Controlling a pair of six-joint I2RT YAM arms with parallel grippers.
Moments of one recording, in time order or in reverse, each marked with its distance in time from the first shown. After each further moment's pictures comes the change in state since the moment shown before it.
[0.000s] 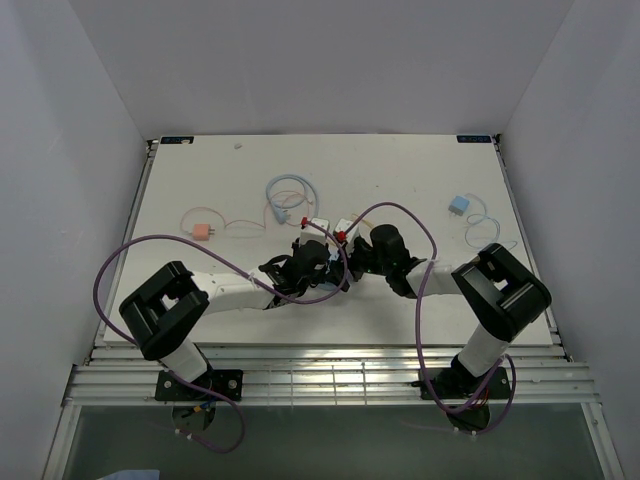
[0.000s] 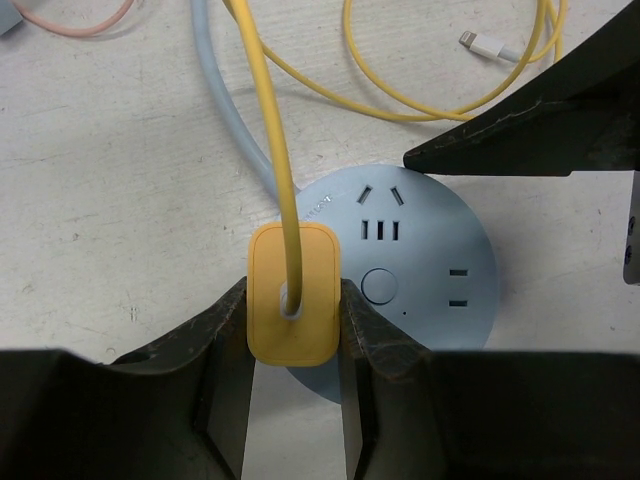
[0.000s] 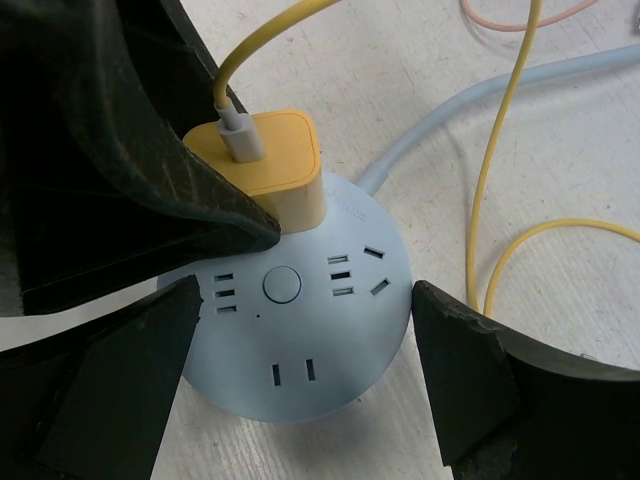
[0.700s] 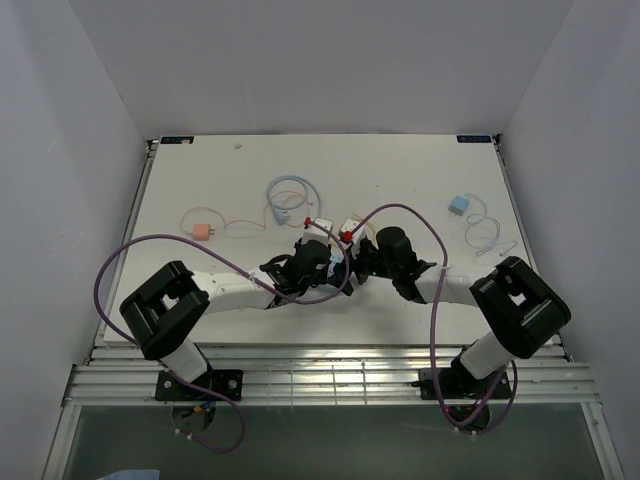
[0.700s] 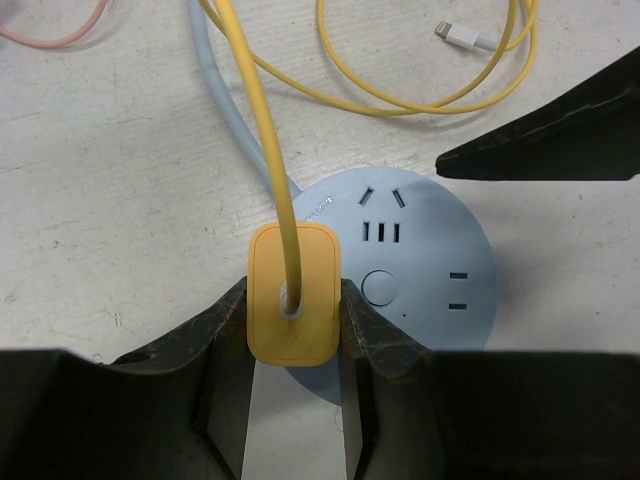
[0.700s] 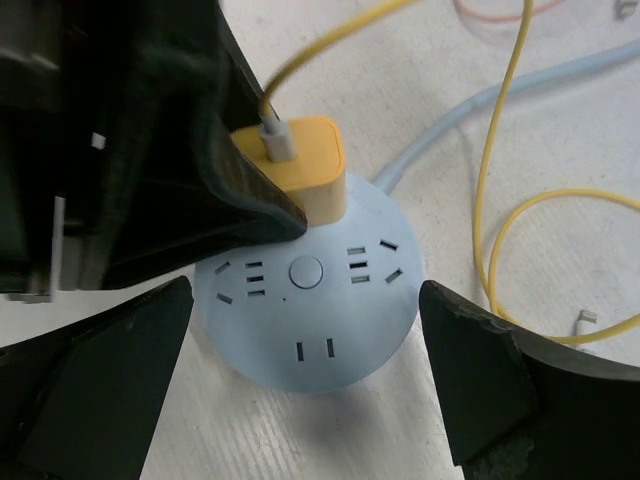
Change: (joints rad) left arm -0.002 0.003 0.009 -0.004 0.029 0.020; right arm 0.001 -0.105 -0.050 -0.048 0.016 0.053
